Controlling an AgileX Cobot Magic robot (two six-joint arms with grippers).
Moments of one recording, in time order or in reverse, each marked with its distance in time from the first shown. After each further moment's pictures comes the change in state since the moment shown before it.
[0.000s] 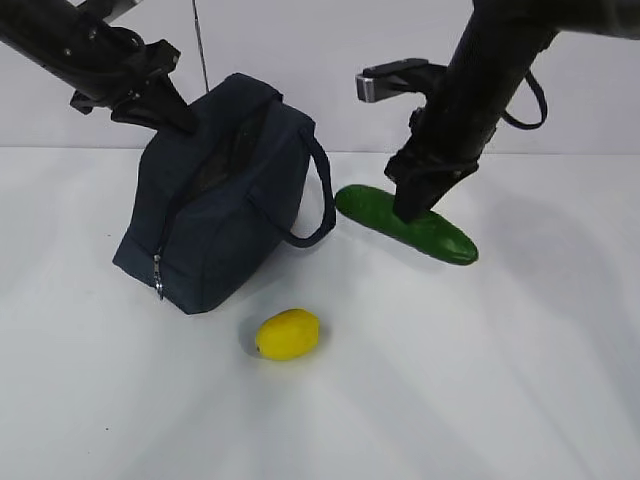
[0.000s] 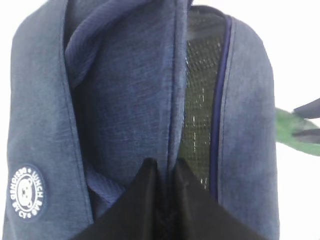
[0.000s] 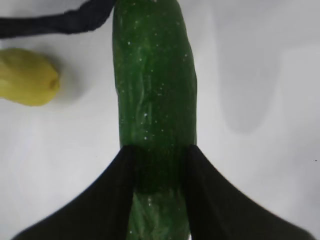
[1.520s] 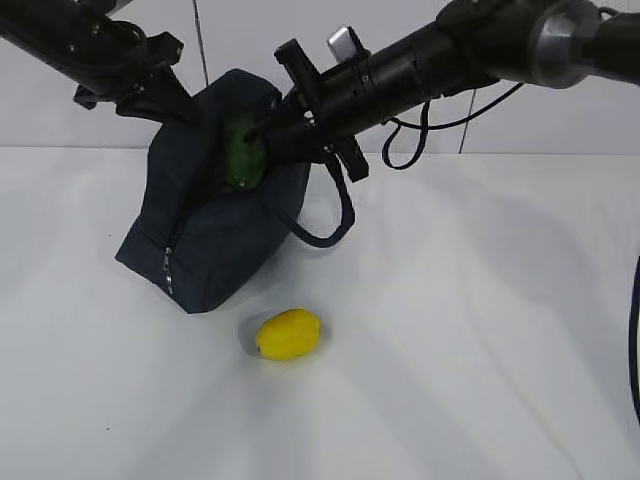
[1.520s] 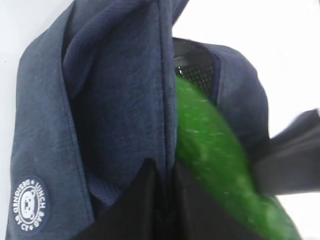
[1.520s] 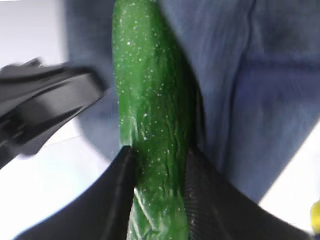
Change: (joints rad) left arm 0.000 0.000 0.000 -0.027 -0.044 0.000; right arm 0.002 0.191 -0.147 0.887 -0.153 0.510
